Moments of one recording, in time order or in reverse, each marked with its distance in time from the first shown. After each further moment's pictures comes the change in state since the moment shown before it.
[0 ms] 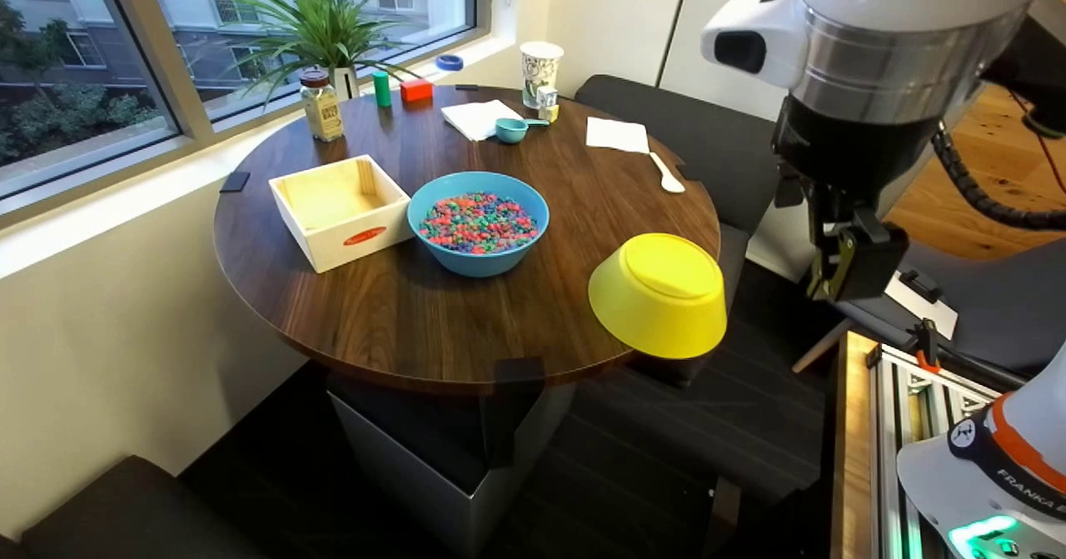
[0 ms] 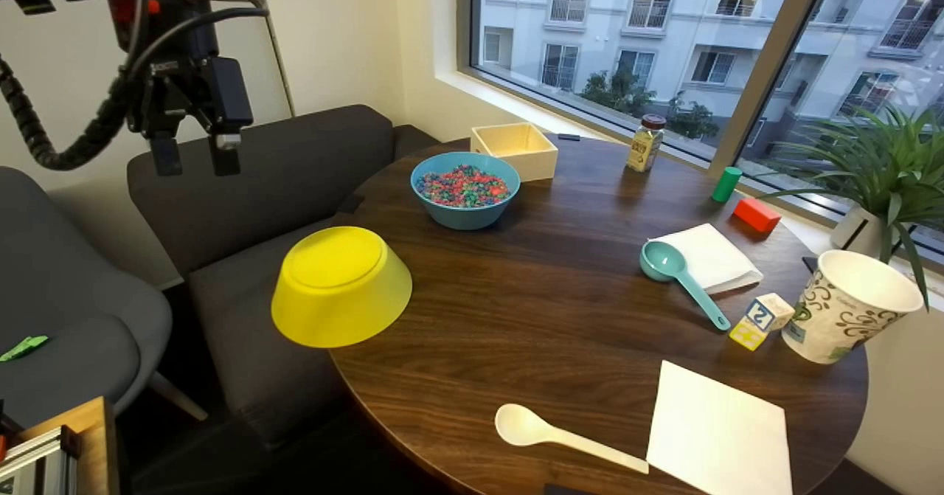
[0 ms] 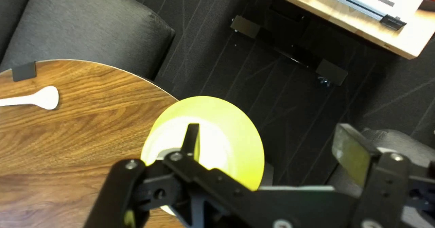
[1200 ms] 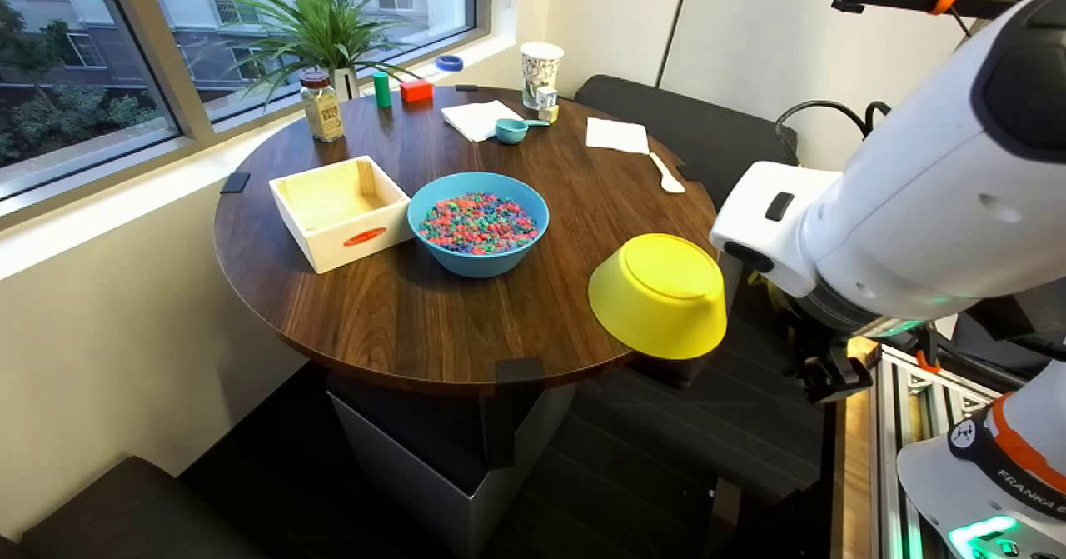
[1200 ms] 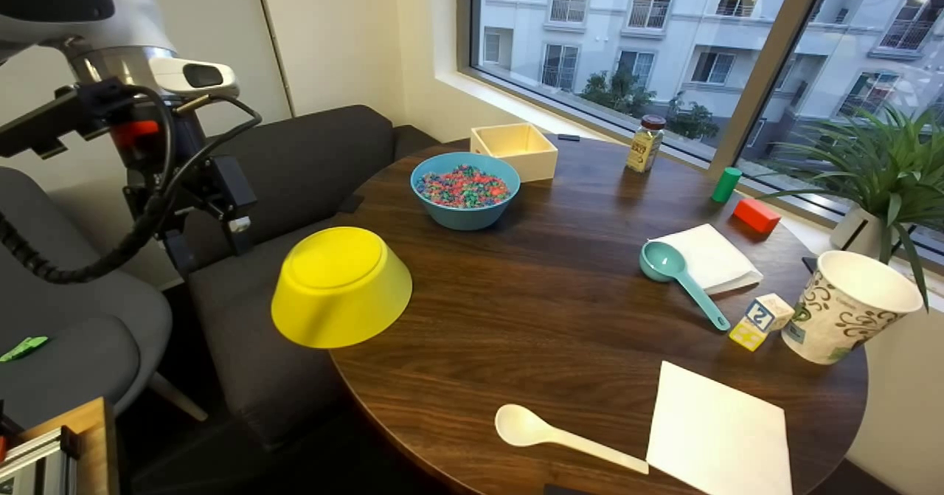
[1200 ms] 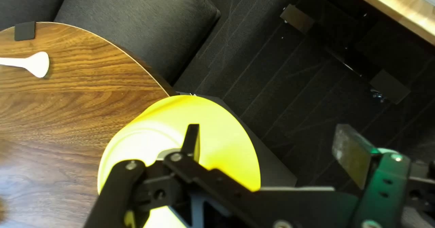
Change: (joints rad) arm 0.060 -0.049 0.059 -0.326 -0.157 0.286 0.046
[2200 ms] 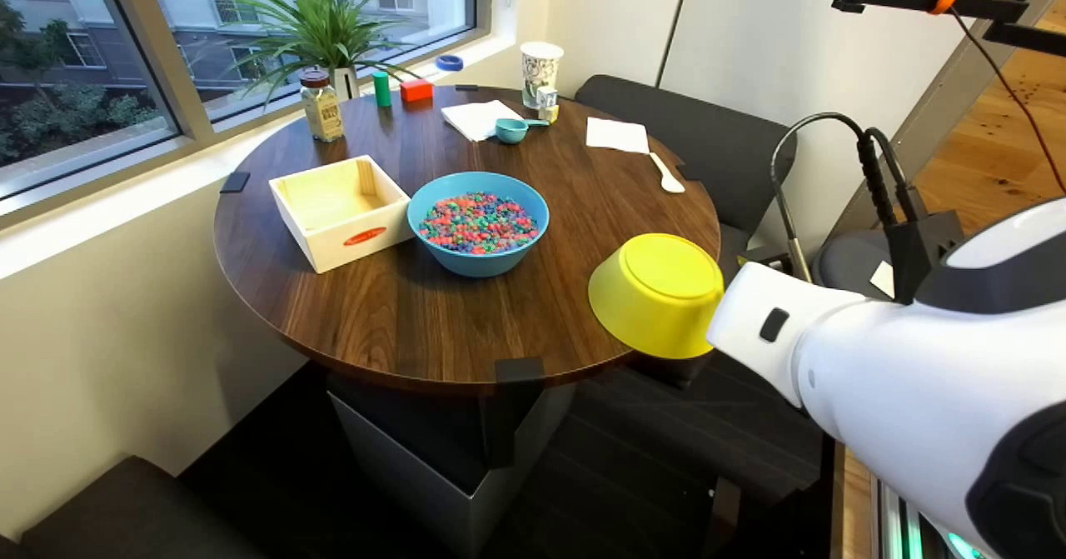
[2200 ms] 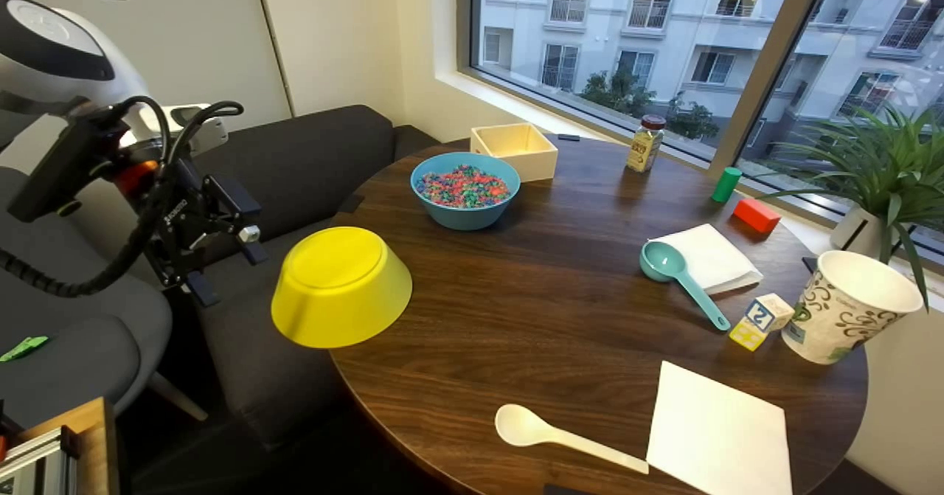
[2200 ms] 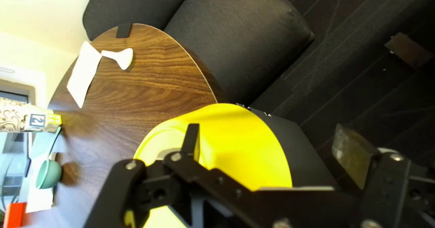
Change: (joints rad) arm 0.038 0.116 0.105 -0.065 -0.337 -0.053 0.197
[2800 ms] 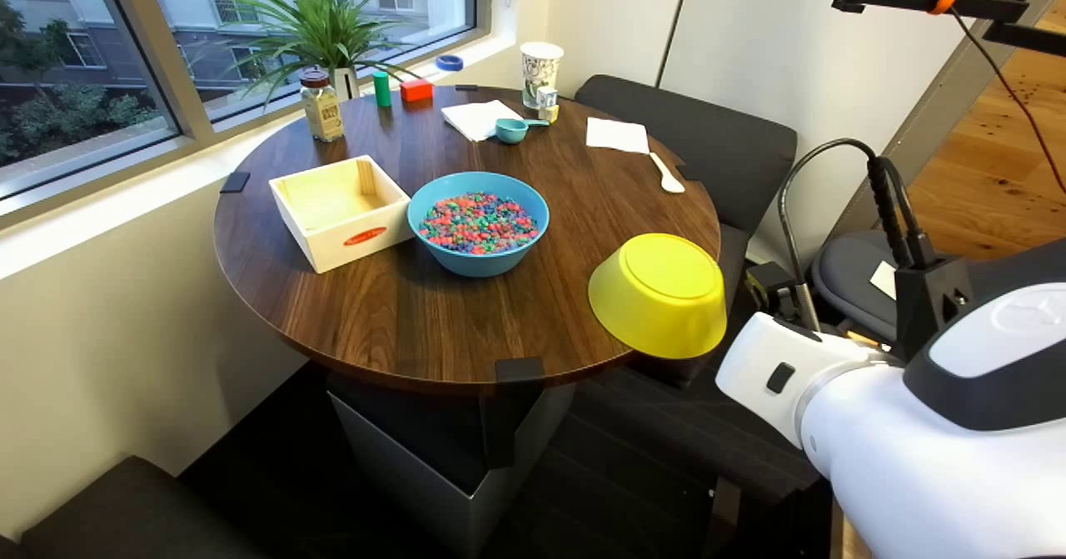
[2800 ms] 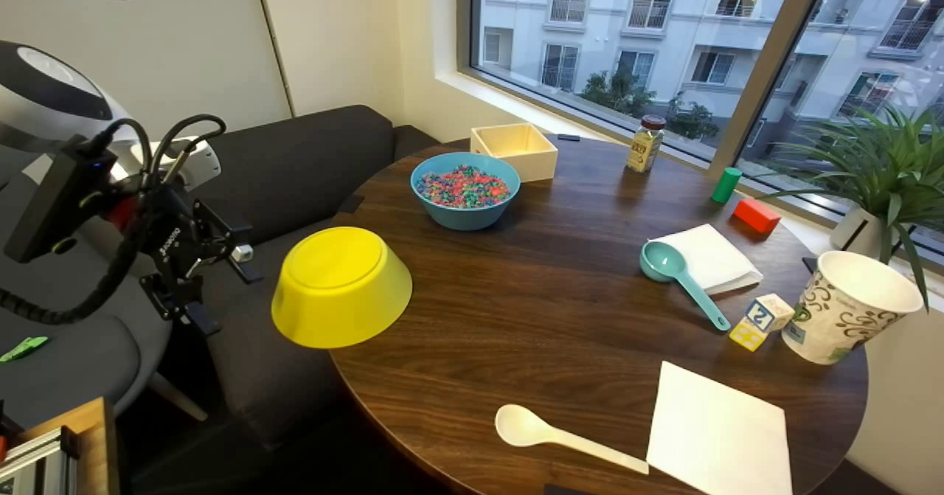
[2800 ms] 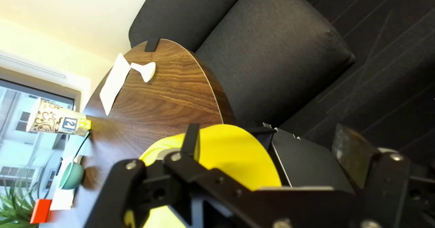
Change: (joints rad) arm 0.047 0.064 0.013 -0.055 -0.113 -0.066 0.111
